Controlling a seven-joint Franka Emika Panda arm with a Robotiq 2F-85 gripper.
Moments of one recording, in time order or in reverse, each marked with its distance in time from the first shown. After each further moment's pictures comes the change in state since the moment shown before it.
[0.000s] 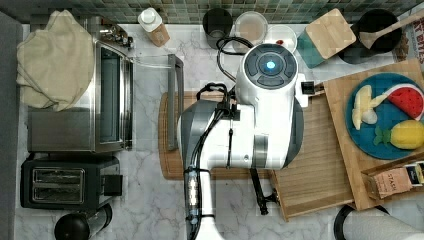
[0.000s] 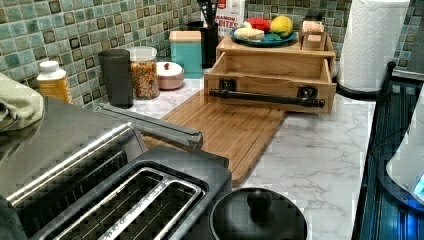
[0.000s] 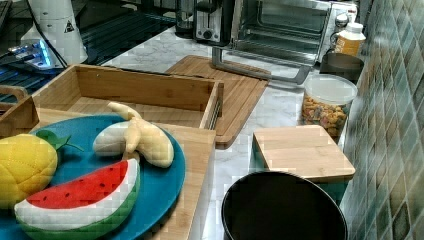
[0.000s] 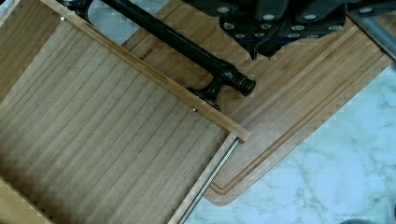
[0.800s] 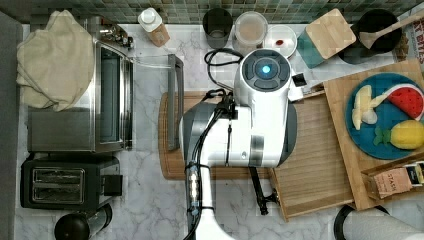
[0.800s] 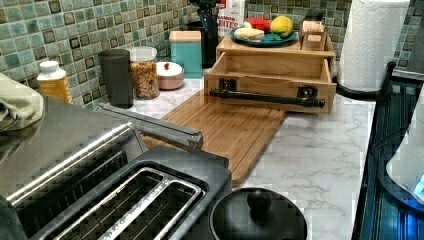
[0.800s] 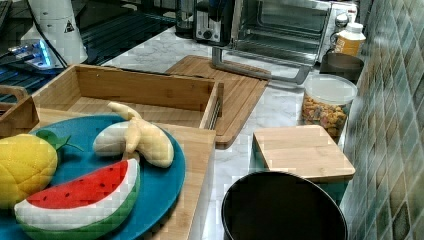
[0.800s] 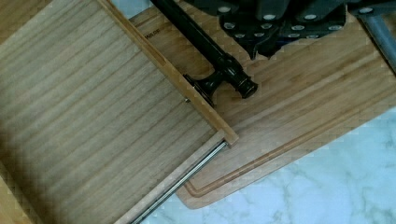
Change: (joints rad) arm 0.000 0.013 0.004 -0.069 0.003 0.069 -0.260
